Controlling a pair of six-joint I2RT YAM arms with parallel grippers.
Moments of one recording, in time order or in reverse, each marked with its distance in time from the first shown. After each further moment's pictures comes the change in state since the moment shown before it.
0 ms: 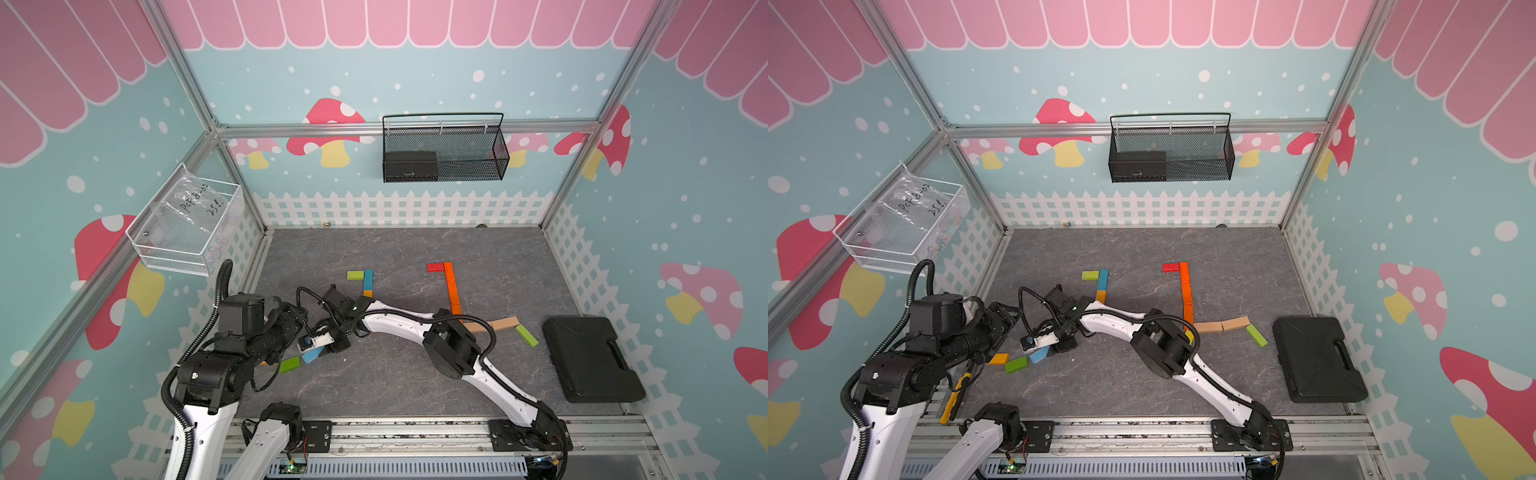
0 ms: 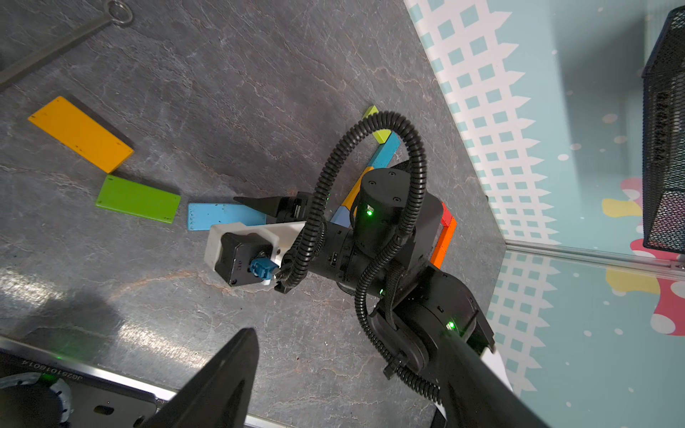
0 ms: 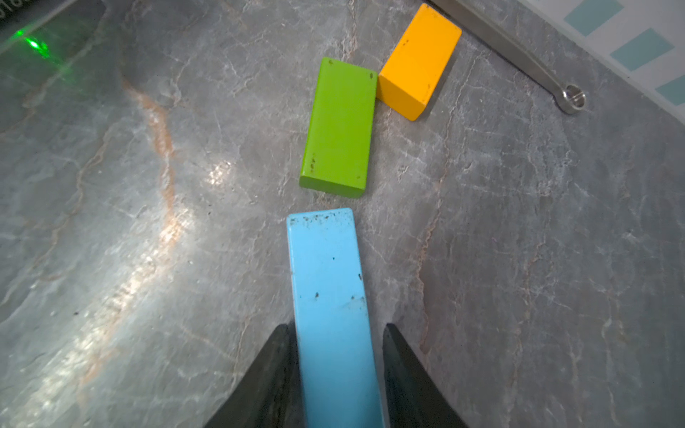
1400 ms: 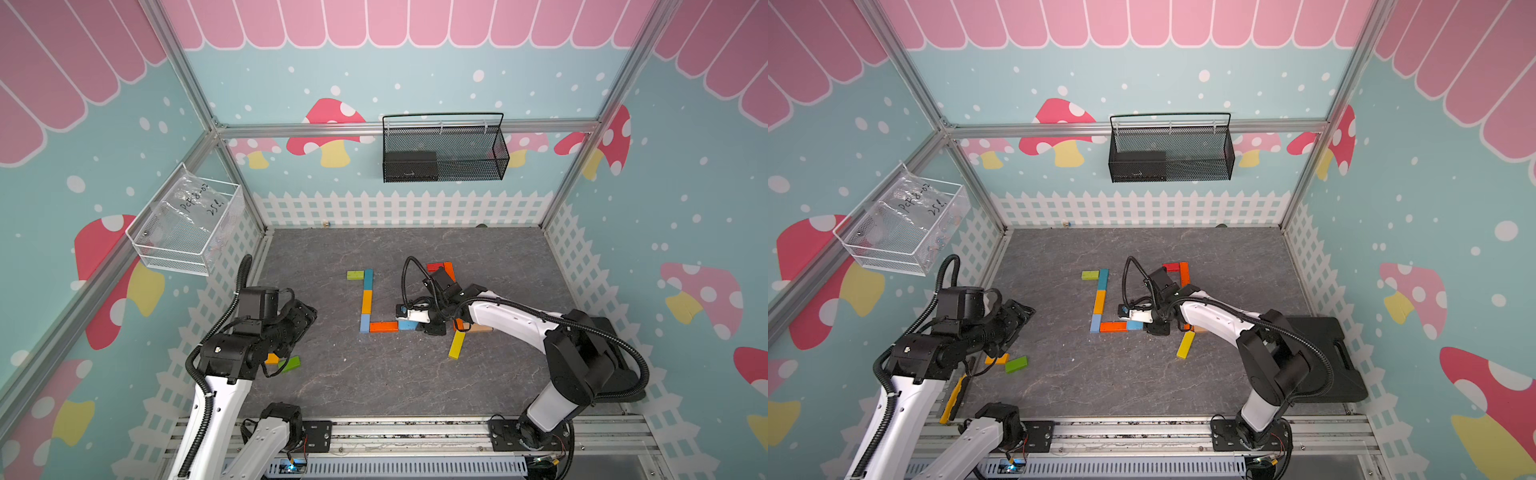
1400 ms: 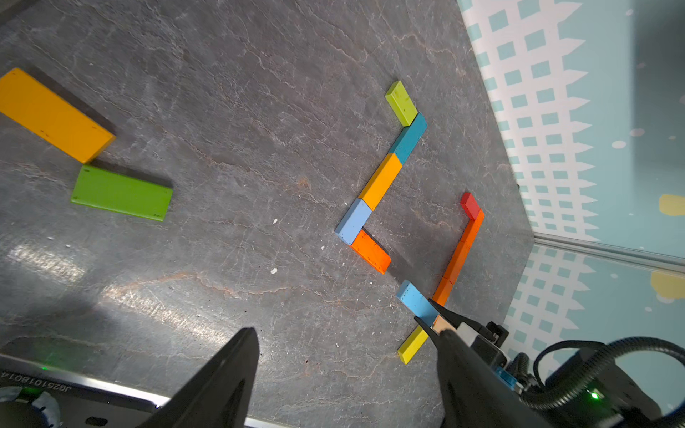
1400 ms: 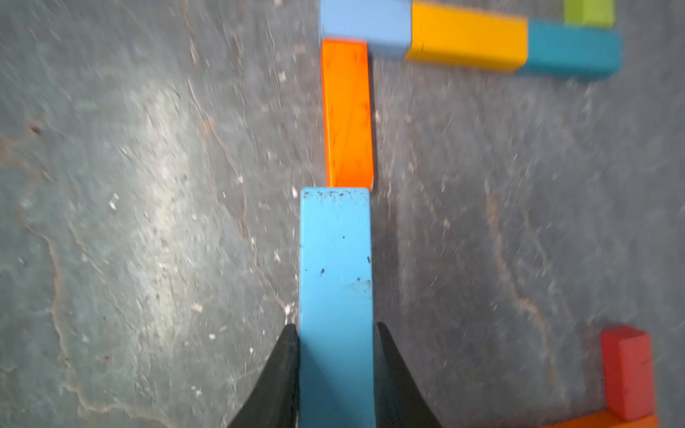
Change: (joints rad) left arm 0.001 0.091 -0.107 0.097 0.047 0.011; right arm -0.412 -0.906 -1.112 0.082 0.274 0.116
